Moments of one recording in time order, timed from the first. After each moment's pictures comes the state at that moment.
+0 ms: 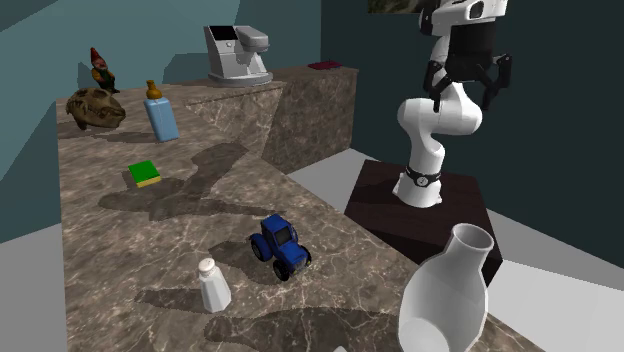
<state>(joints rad) 0.01 -0.77 -0.06 -2.31 0.08 1.56 -0.17</state>
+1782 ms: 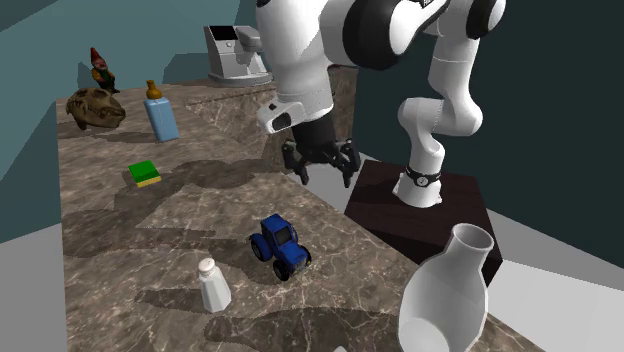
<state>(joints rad) -0.13 0.17 -0.38 -1.70 0.13 1.63 -0.53</state>
